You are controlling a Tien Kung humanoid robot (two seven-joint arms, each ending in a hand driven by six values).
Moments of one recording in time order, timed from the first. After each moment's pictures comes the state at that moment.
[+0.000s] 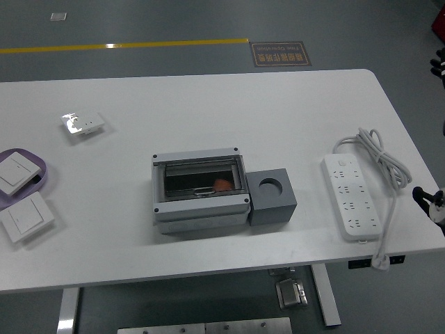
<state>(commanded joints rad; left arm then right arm) 0.00 0.27 -0.06 -0.26 0.79 -0.03 0.33 0.16 -0.44 1.41 1.47 -0.81 -0.48 0.32</state>
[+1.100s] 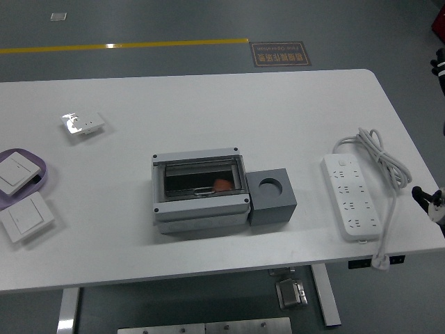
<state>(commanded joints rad) 0.01 0.26 -0.07 -0.26 0.81 -0.04 0.34 0.17 -0.43 1.41 1.47 -0.86 -0.49 0.29</state>
